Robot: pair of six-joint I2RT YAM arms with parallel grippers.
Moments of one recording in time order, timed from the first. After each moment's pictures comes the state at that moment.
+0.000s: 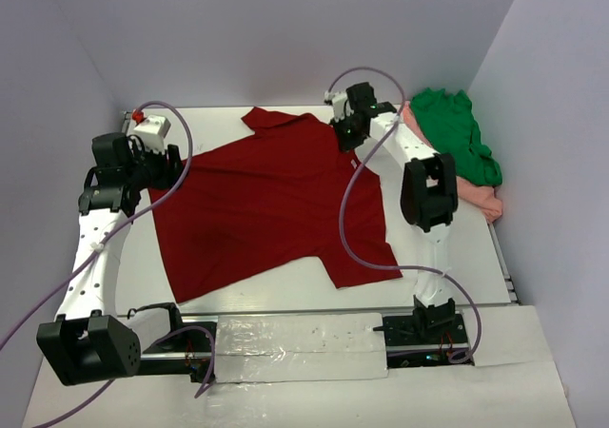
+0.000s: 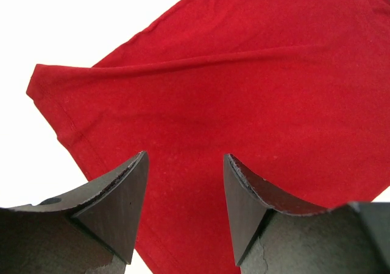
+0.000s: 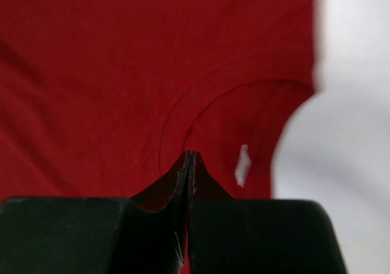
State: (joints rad) left arm 0.09 1.11 1.06 -0.50 0.37 0.16; right arm 0.28 2.19 1.93 -0.69 -0.21 -0.25
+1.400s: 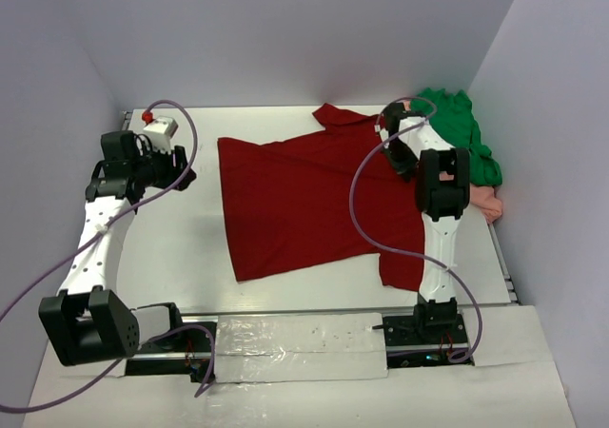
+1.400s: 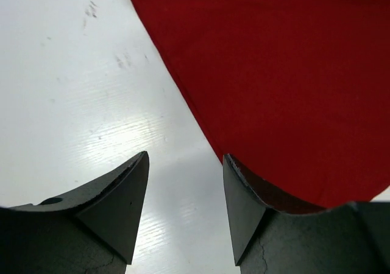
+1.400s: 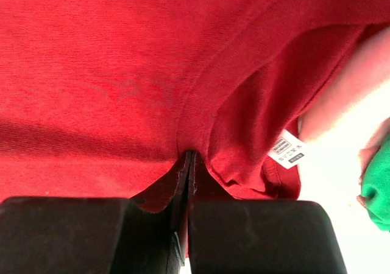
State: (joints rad) left arm 0.09 1.20 1.06 -0.49 0.44 0.16; right arm 0.06 2.32 1.90 -1.01 0.26 -0.33
